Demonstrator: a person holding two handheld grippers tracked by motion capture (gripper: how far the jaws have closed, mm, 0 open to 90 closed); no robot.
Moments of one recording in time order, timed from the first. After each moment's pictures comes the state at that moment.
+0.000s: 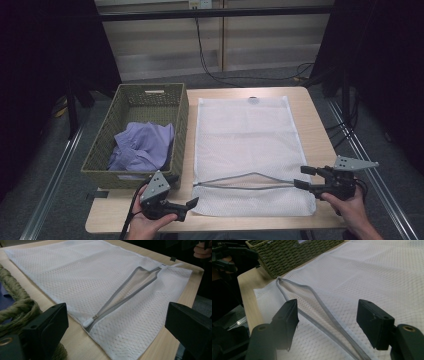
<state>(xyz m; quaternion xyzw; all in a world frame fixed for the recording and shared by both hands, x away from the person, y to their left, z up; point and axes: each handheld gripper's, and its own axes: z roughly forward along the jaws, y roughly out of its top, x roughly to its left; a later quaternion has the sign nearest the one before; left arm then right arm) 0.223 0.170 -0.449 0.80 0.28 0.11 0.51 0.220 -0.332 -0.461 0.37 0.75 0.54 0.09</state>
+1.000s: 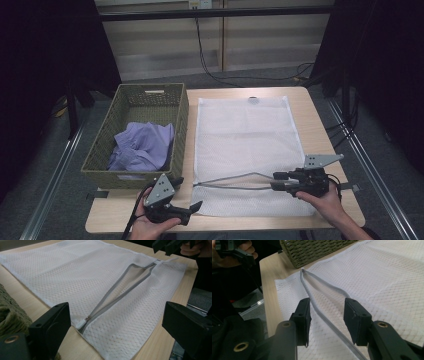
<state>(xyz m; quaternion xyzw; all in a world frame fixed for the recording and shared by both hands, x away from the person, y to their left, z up) 0.216 0.161 -0.448 0.82 0.26 0.12 0.50 0.241 -0.274 -0.459 0.30 0.80 0.52 0.02</state>
